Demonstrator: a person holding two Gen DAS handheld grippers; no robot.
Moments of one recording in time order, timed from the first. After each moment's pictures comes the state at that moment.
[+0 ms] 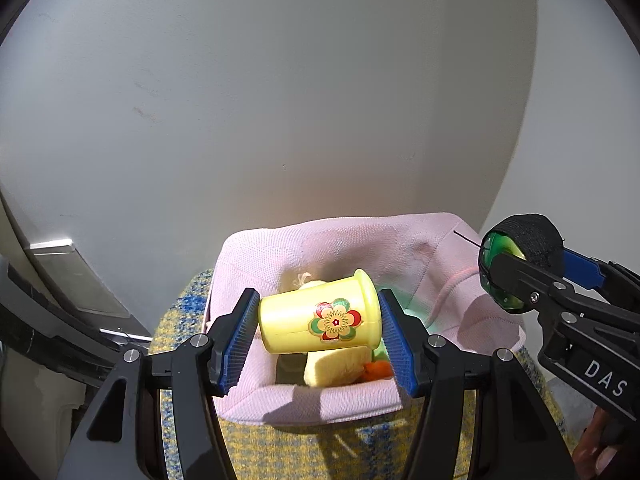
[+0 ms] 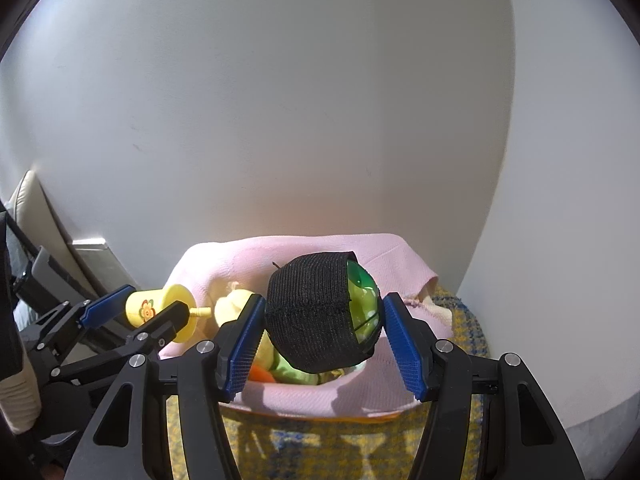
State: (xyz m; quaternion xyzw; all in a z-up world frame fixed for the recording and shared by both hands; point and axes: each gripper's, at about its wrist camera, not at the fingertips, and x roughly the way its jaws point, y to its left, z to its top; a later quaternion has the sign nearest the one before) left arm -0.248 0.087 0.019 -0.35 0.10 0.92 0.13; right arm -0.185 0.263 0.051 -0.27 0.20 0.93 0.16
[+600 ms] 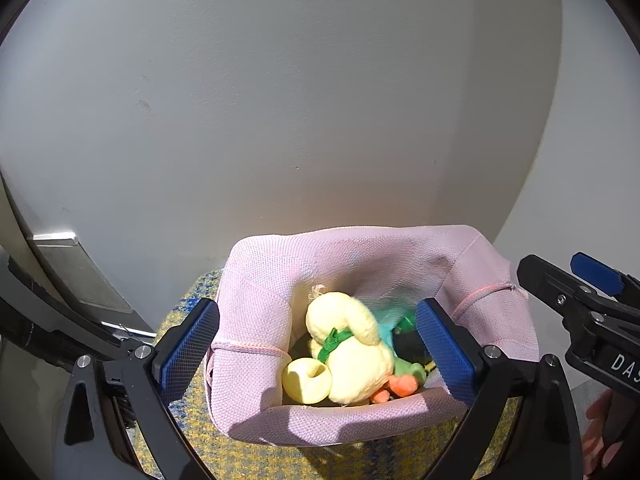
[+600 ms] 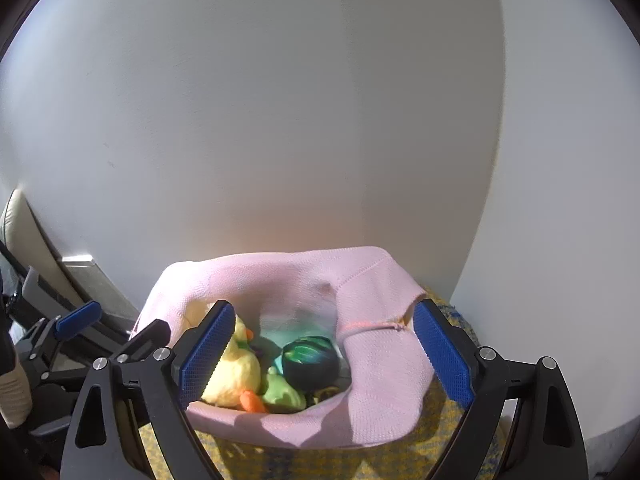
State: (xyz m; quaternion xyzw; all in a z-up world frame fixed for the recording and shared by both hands) left arm -0.265 0.080 0.015 -0.35 0.08 0.93 0.11; right arm -0.184 0.287 0.043 -0.27 0.22 0.92 0.18
